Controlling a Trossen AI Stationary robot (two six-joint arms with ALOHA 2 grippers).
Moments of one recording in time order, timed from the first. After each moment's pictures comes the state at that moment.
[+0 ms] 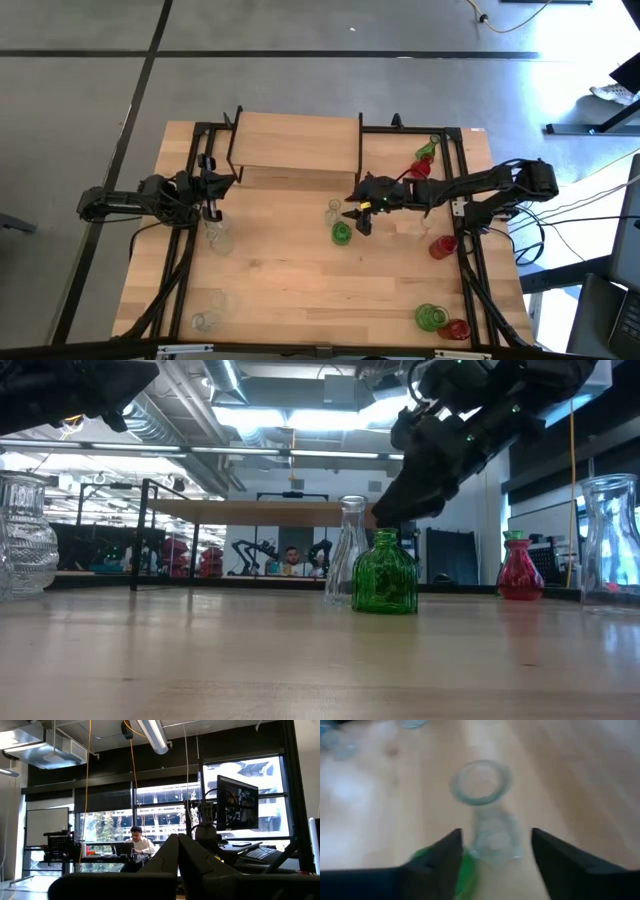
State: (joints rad) left arm -0.01 0.04 0.01 0.52 -0.25 0.16; right arm -0.04 1.45 0.71 0.10 0.06 0.22
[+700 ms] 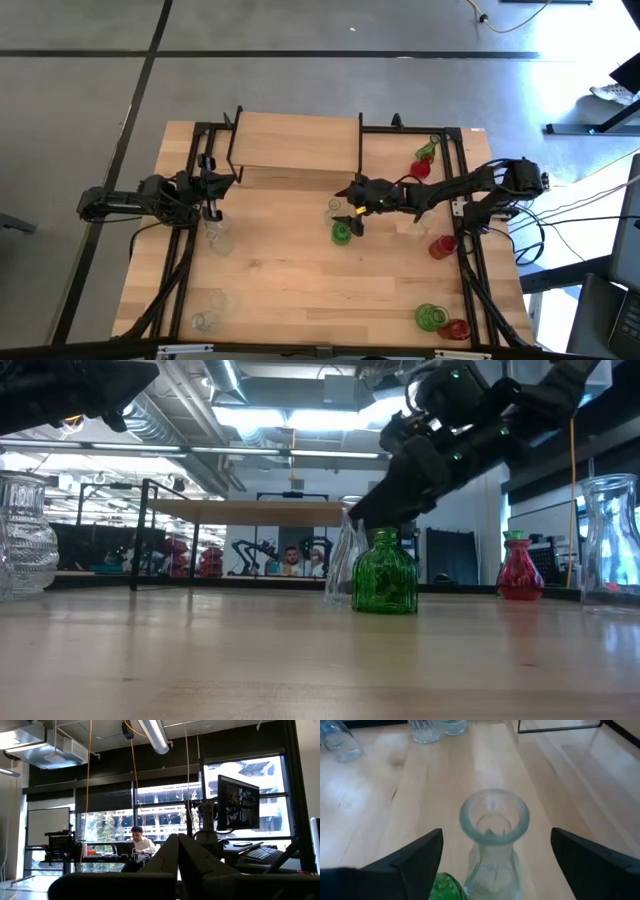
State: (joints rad) left arm -0.01 0.04 0.01 0.52 -0.25 0.16; right arm -0.04 1.58 0.66 0.44 0.01 0.06
